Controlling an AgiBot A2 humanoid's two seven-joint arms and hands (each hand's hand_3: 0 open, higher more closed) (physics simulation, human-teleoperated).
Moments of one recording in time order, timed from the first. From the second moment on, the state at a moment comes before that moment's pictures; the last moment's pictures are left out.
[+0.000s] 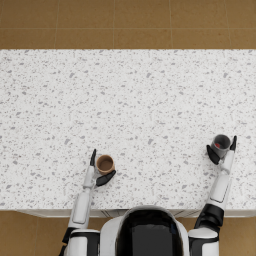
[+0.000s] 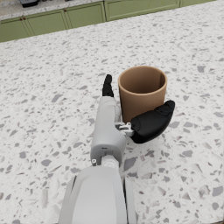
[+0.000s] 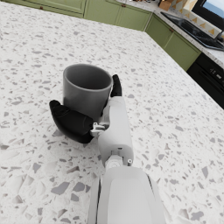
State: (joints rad) left arm -0.13 1.24 0.13 -1.60 1.39 -0.02 0.00; right arm 0.26 -1.27 -0.34 1.08 1.71 0.01 0.00
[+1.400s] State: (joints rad) left arm 0.13 1.46 0.36 -1.68 1.98 -0.04 0.00; right arm 0.15 -1.34 -0.01 2.07 2.48 0.10 0.01
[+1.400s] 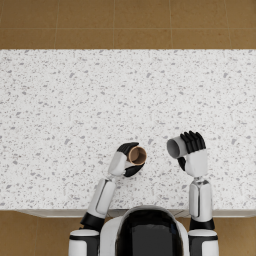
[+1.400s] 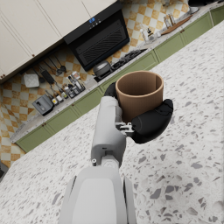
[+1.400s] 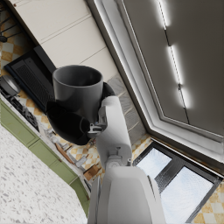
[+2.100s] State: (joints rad) left arm 0.23 1.54 0.40 -1.59 1.98 -0.04 0.00; right arm 0.22 -1.45 0.26 2.08 3.15 0.10 0.01
